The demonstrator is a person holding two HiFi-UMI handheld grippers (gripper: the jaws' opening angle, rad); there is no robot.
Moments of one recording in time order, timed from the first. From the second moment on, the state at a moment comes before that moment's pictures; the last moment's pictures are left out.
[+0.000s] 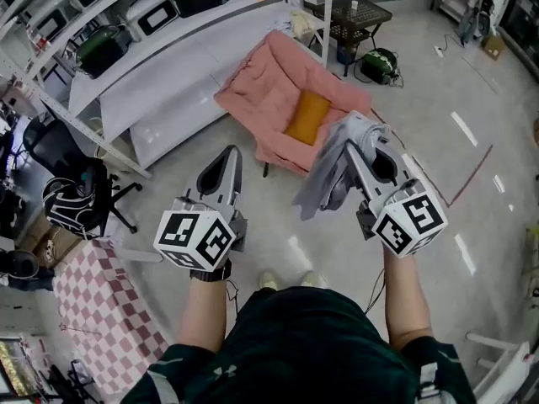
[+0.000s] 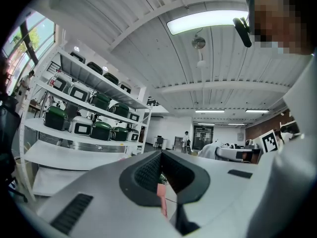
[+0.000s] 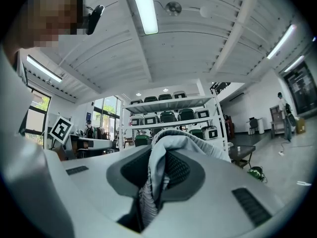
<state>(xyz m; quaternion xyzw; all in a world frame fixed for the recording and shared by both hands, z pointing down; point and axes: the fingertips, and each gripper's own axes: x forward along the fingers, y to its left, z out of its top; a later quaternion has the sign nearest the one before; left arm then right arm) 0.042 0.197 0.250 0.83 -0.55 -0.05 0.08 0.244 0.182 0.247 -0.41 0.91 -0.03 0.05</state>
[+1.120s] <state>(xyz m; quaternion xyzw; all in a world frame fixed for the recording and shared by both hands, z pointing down) 0.003 0.063 0.292 0.84 -0.53 -0.05 0.10 0.187 0.062 0.285 -0.43 0.90 -0.04 0.01</state>
